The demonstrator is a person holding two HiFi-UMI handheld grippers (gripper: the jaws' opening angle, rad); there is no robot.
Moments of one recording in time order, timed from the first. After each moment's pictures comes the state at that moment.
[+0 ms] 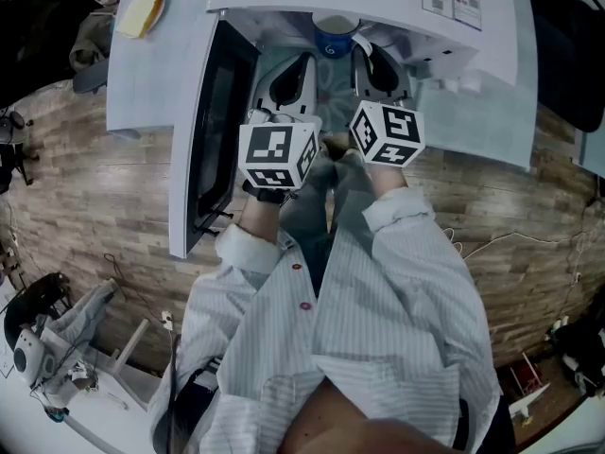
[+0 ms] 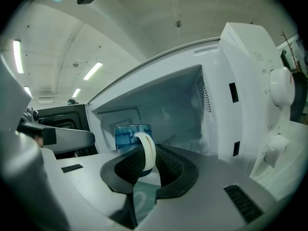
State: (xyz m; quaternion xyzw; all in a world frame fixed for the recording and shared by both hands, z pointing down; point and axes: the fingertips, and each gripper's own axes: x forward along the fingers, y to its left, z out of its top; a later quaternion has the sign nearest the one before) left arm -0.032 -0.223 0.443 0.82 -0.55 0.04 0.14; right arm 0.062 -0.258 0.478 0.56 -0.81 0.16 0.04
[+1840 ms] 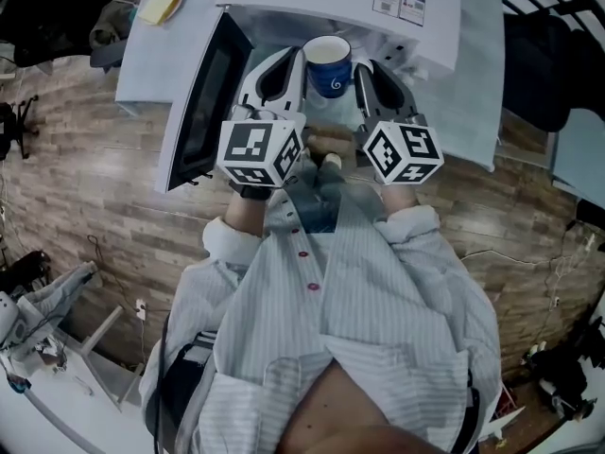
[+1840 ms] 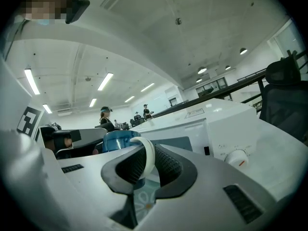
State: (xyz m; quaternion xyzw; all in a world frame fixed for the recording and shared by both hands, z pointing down) left arm -0.002 -0.174 0.317 0.81 -0.57 -0.02 0.12; right arm 0.111 -0.188 0.359 0.47 -0.86 0.20 0.01
